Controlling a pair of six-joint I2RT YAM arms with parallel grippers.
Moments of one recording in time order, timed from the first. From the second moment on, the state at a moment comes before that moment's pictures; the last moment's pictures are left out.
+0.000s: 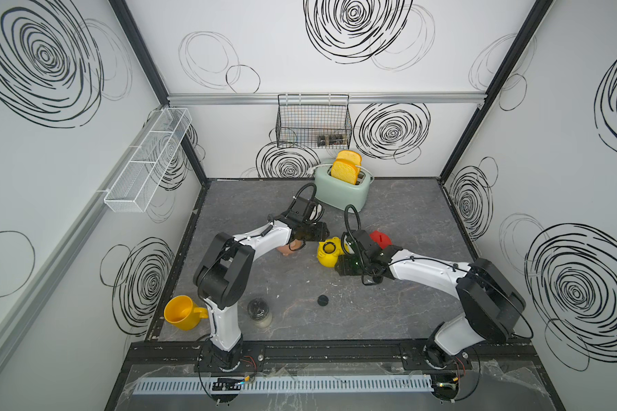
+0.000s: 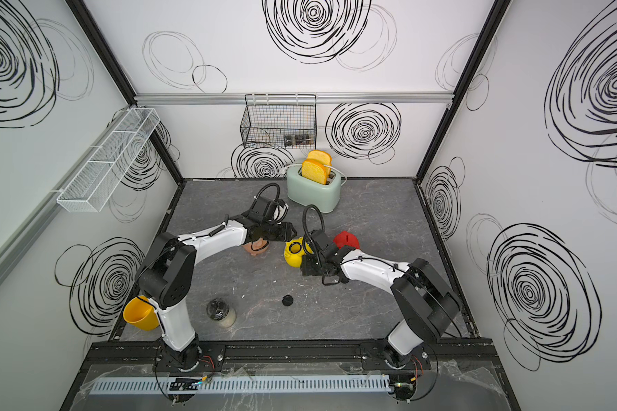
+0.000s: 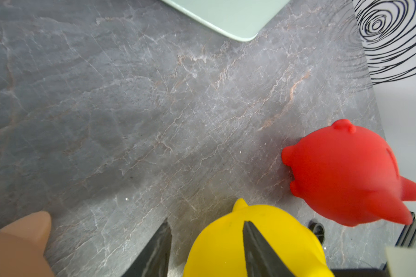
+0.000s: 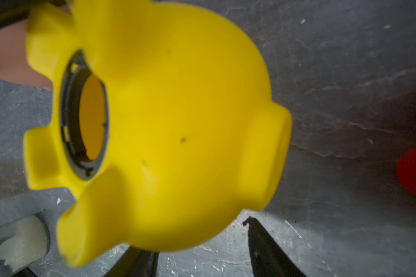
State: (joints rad) left arm -0.50 1.87 1.26 -0.28 0.29 -0.41; right arm 0.75 1.56 0.87 -0.31 -0.06 0.64
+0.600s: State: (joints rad) left arm -0.50 1.83 1.23 -0.31 0.29 -0.41; right arm 0.66 1.56 0.87 -0.33 -0.09 0.62
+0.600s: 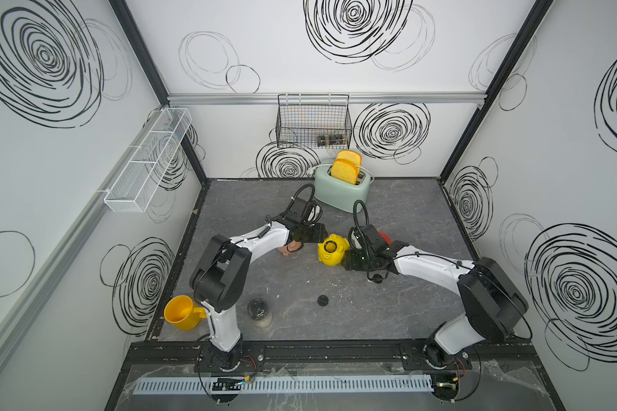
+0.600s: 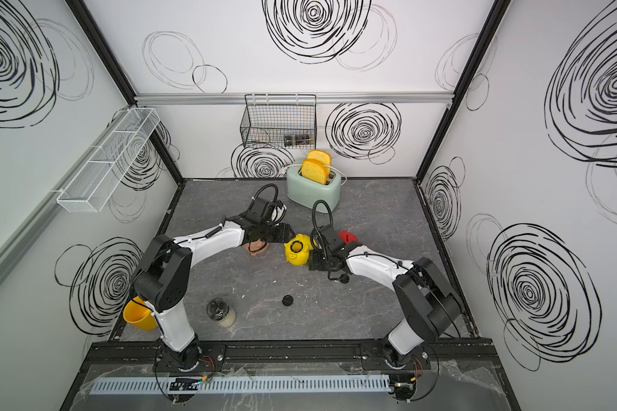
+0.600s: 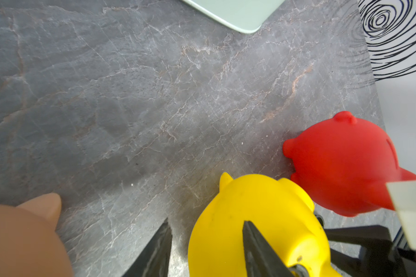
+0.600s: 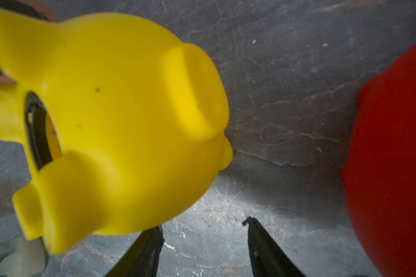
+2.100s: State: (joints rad) left arm -0.53 1.61 1.08 -0.38 0.32 -0.40; right arm 0.61 1.57 0.98 -0.37 -0.12 0.56
